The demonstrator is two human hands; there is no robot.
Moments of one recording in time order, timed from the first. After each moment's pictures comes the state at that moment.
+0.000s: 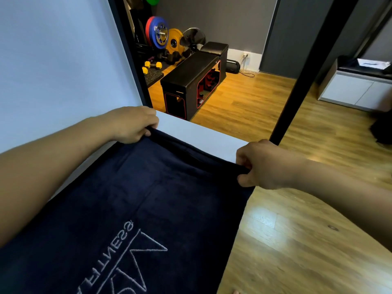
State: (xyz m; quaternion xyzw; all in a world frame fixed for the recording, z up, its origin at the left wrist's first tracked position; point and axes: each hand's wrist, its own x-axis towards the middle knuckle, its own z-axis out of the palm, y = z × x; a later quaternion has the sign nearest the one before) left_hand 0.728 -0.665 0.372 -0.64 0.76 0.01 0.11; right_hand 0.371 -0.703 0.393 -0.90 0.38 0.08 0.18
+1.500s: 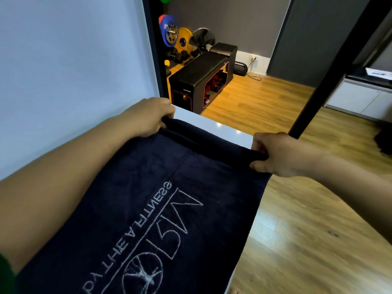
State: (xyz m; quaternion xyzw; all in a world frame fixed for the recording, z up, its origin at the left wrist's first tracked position) left_hand 0.707 -0.643 0.377 -0.72 0.70 0.01 -0.03; right_hand 0.379 -0.716 0.385 -0.90 0.39 0.04 0.18
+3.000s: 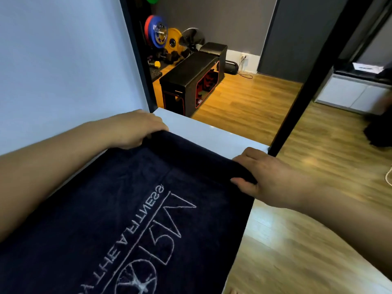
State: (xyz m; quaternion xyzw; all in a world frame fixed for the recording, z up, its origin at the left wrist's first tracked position) left_hand 0.709 -0.637 0.377 -0.61 0.79 0.02 0.08; right_hand 0.359 -0.686 0.355 -0.95 0.28 -0.01 0.12
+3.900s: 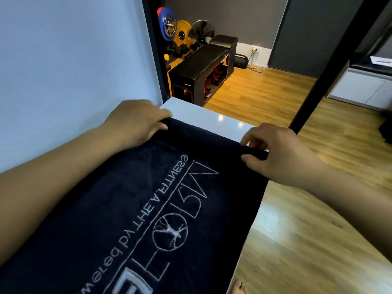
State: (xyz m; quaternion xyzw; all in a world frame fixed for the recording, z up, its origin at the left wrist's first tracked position) left_hand 0.699 -0.590 0.377 -0.65 0.75 -0.13 -0.01; right_hand 0.375 -0.670 0.374 -0.91 0.33 -0.15 0.20
